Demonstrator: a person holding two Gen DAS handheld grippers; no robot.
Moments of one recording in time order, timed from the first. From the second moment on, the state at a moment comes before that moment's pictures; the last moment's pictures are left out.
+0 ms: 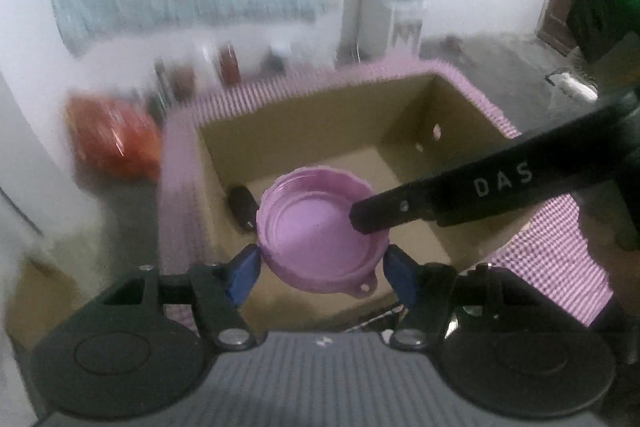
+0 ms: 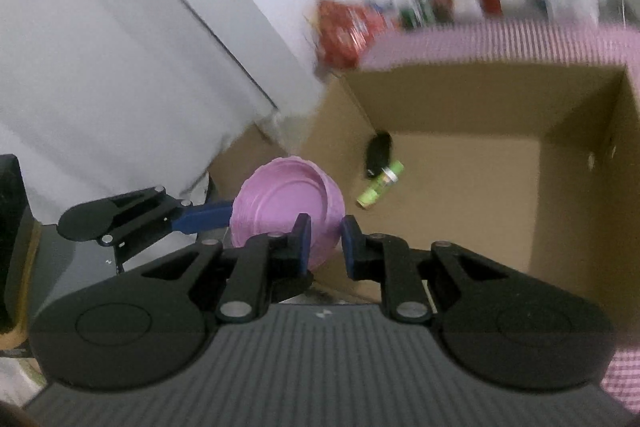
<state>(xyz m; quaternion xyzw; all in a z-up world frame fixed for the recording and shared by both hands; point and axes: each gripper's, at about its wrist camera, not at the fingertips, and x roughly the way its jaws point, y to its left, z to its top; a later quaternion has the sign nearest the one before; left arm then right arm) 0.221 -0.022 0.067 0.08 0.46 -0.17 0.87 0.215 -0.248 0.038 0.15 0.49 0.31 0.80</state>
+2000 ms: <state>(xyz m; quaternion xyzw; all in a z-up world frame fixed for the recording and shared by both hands) 0.069 -0.112 -0.029 0.16 0.39 -0.18 0.89 0.041 -0.375 -0.065 0.27 0.44 0.16 0.84</state>
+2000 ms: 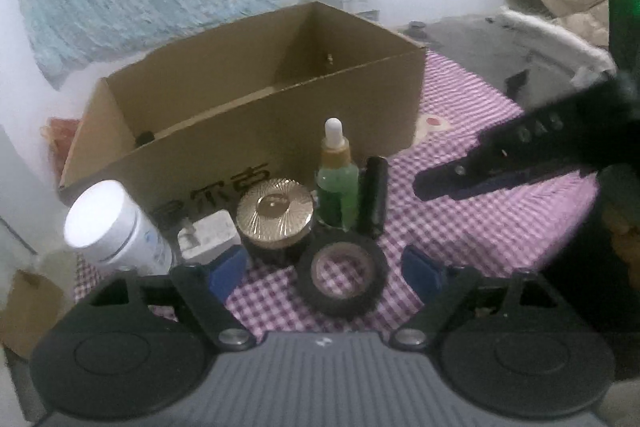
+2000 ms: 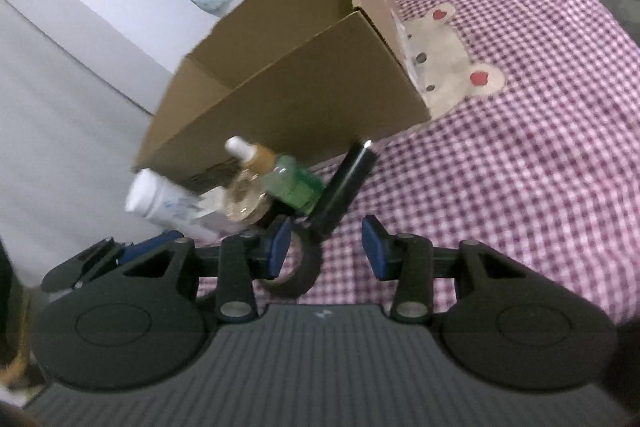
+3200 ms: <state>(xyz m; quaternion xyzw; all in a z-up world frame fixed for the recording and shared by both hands) 0.075 -0.188 -0.071 0.22 0.37 -0.24 0.87 0.087 -0.375 -0.099 0.26 0.45 0.13 0.84</state>
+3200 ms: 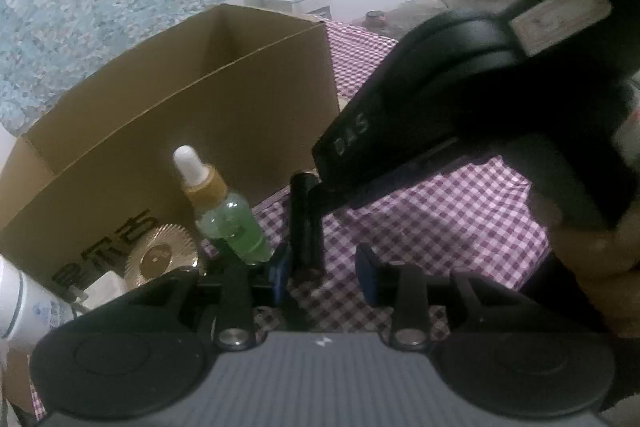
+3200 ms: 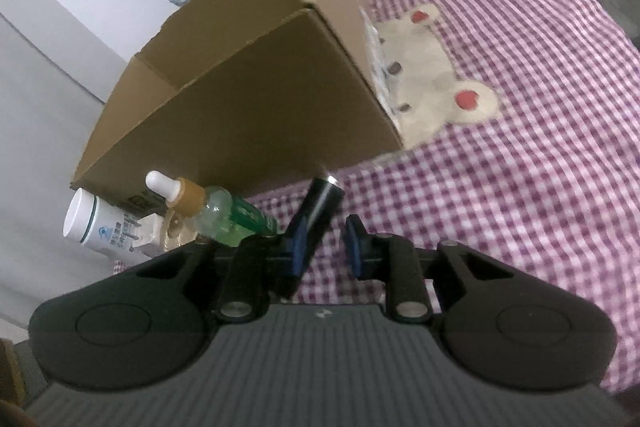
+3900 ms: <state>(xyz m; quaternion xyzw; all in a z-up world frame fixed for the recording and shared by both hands) 0.092 -0.218 -0.083 0.23 0.39 -0.22 0.87 0.099 -0.395 -0.110 0.31 0.45 0.16 0.82</state>
